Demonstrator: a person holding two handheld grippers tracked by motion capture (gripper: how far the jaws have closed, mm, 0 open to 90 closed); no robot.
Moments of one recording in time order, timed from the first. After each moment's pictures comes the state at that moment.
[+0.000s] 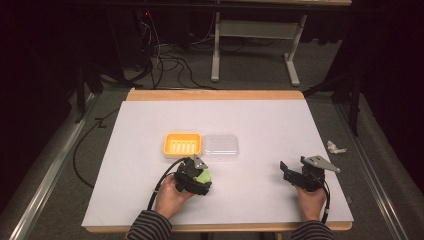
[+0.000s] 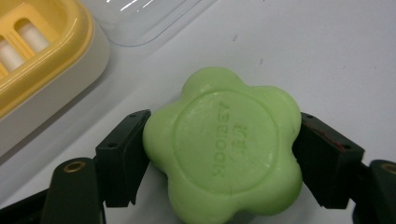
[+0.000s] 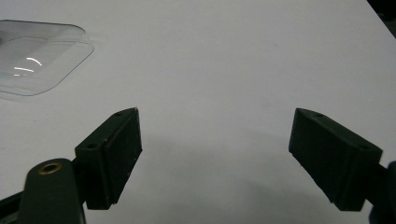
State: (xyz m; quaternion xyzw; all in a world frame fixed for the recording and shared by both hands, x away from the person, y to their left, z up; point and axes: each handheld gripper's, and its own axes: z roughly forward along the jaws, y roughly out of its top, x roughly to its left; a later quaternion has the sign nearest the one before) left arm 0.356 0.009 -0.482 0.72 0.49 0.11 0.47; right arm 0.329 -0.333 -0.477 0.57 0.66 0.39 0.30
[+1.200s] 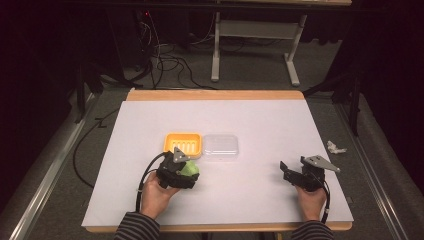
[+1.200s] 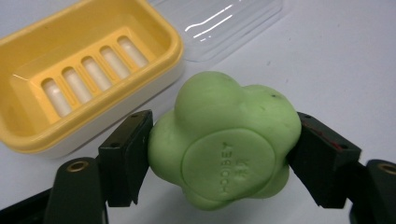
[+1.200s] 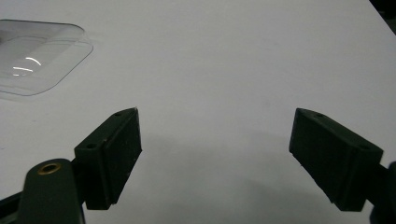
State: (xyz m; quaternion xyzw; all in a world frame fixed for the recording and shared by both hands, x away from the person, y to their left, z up) left arm 0.358 0.051 -0.444 0.67 0.52 0.12 0.52; right arm 0.330 -0.333 -0.477 0.57 0.66 0.39 0.30
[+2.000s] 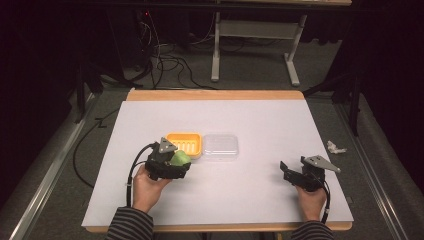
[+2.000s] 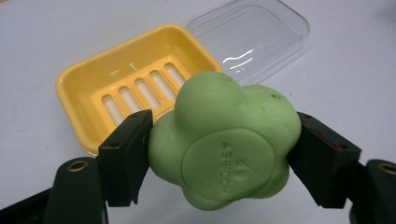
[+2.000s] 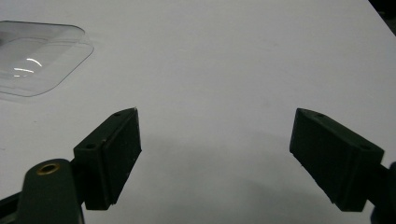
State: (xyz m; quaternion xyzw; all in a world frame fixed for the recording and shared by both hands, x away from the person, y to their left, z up) left arm 0.373 0.074 -0.417 0.63 0.53 0.14 0.54; right arm 0.329 -0.334 -0.477 0.56 0.66 0.39 0.30
